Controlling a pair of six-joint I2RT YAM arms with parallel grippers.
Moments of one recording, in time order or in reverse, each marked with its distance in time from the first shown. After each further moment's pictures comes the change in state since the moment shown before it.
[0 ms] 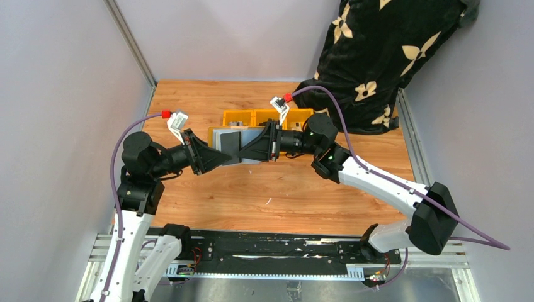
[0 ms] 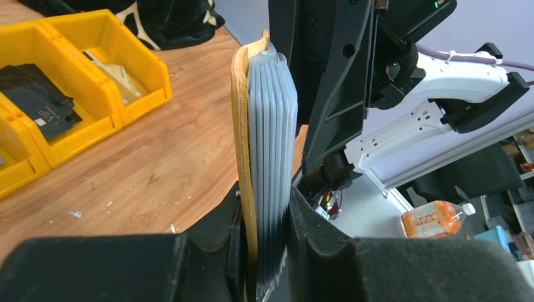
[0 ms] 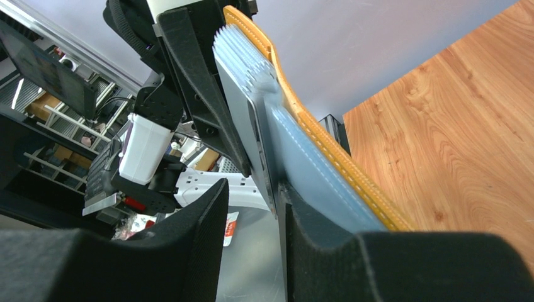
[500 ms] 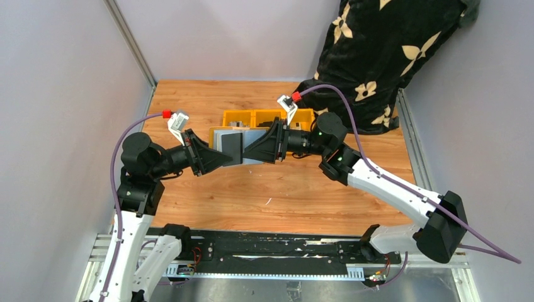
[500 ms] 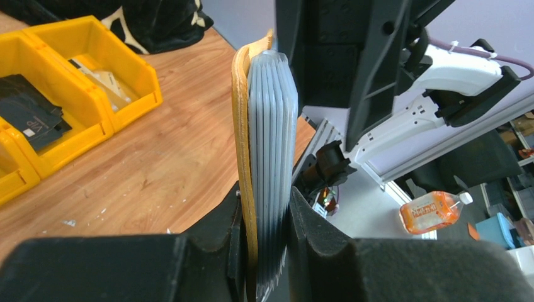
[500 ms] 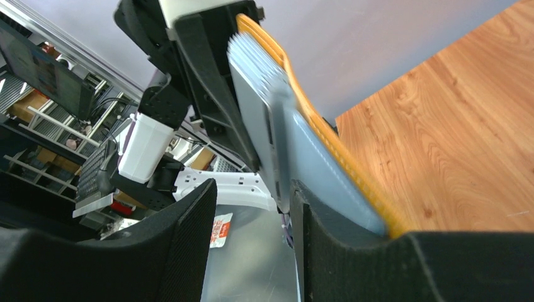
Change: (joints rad) left arm -0.009 -0.011 0.008 0.006 0.016 0.009; right arm -0.015 -0.089 0.005 -0.089 0.016 -0.048
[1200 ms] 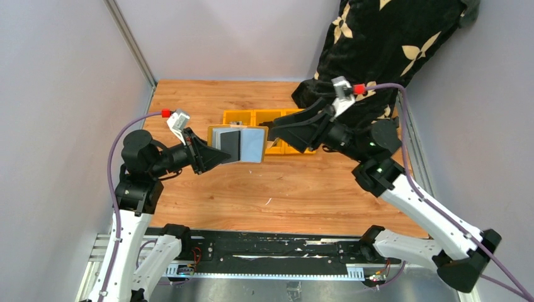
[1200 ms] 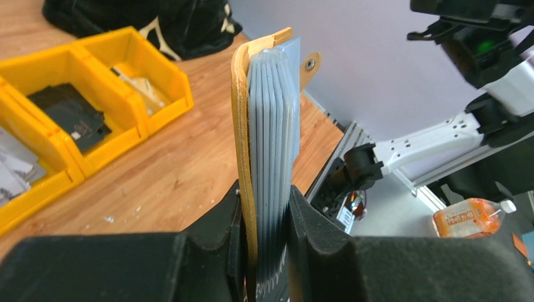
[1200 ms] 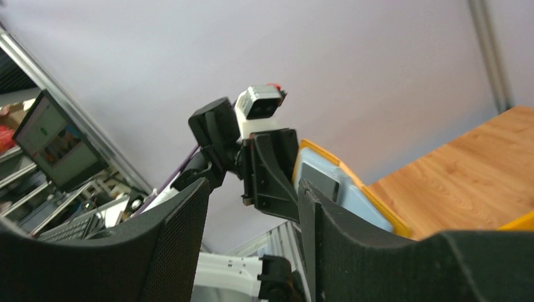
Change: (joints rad) left arm 0.000 0.019 0.037 -0.067 -0.076 0.108; right arm -0.064 -0.272 0.013 -0.011 0.230 -0.065
